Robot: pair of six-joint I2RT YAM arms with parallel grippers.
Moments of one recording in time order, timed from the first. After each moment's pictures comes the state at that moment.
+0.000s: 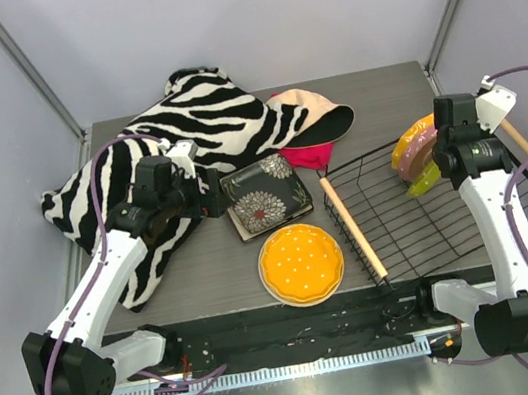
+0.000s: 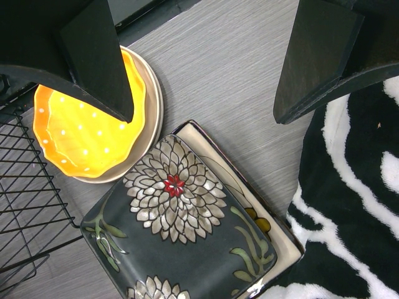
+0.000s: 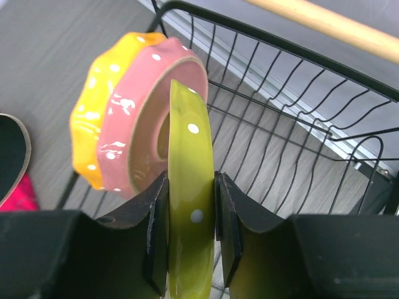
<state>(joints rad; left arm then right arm) -0.39 1.17 1.04 -0.55 0.20 -0.21 -0.05 1.07 1.15 -0.80 0.65 0.57</state>
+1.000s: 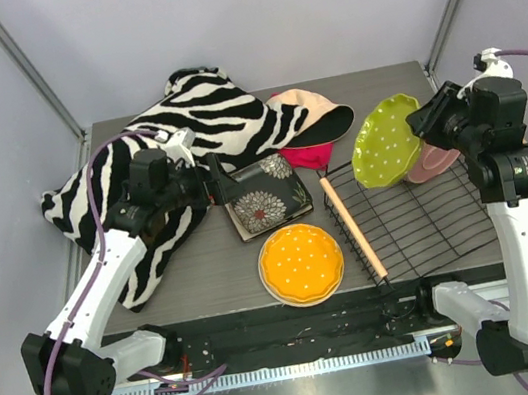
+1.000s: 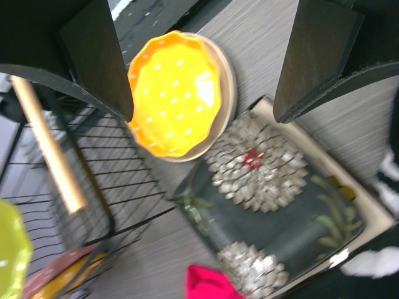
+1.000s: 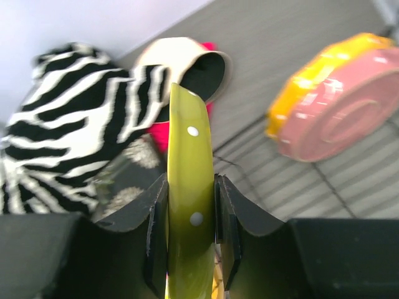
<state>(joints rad) -0.39 1.18 1.06 -0.44 0.39 -0.39 -0.05 0.97 1.45 -0.90 0.01 0.49</state>
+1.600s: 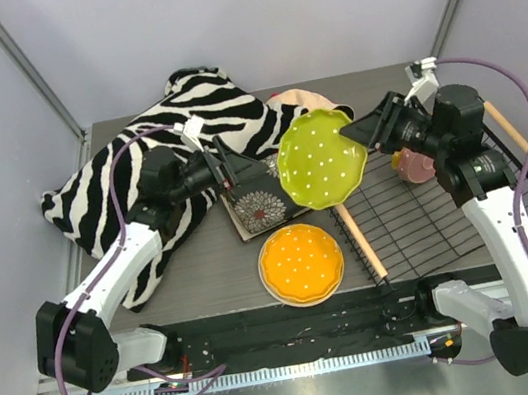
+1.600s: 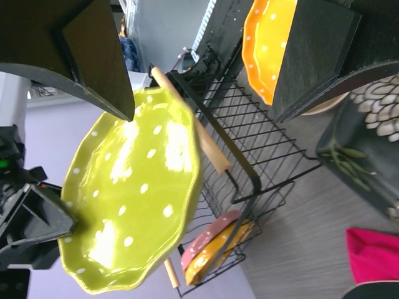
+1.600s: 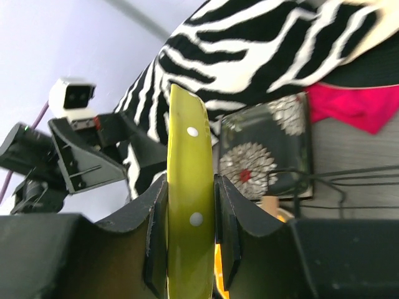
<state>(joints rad) -0.41 1.27 0.95 0.18 0.70 -0.90 0.09 0.96 1.20 -0.46 -0.50 0.66</state>
